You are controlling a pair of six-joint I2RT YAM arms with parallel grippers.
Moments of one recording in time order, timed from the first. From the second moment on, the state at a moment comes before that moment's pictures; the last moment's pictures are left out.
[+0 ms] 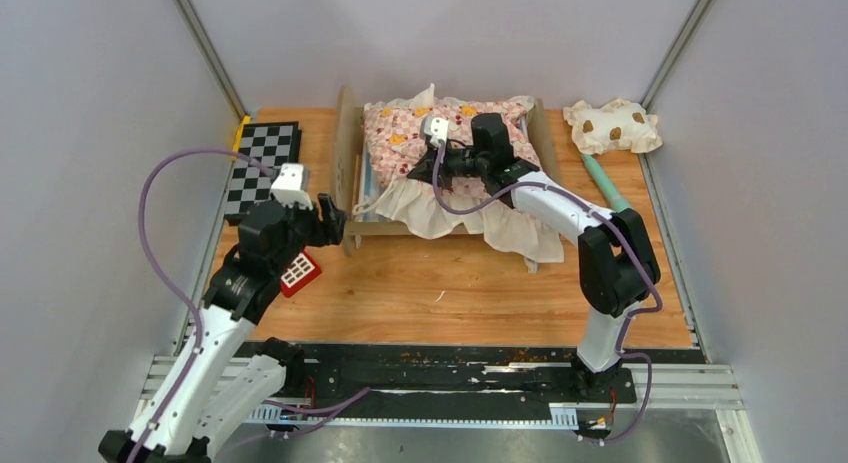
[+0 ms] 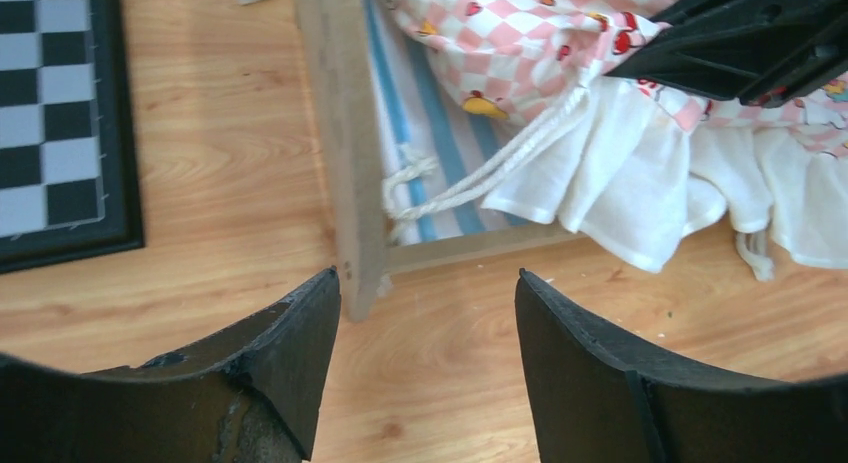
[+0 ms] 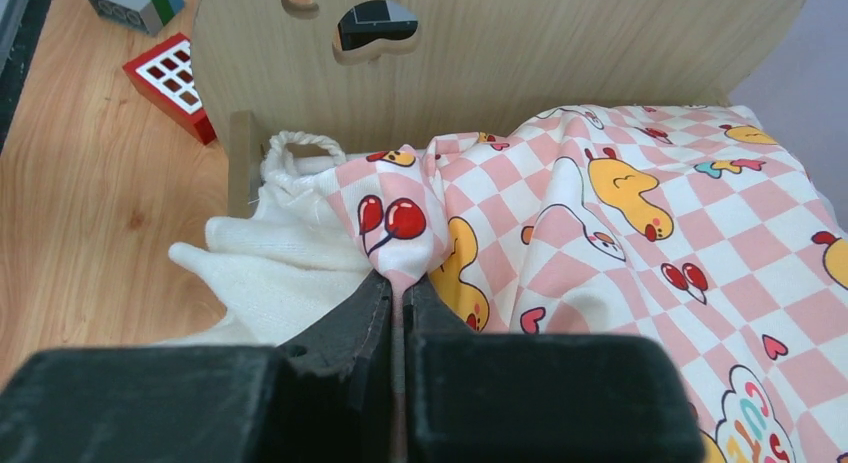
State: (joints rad) left arm -0.37 0.66 0.77 -0.41 -0.08 -0.24; right arm 0.53 1.83 1.41 0.11 -0.82 -0.41
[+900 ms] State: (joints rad) left arm -0.37 1.08 1.01 -0.13 0.19 0.04; right arm 0.51 1.83 1.52 0.10 -0.79 -0.01
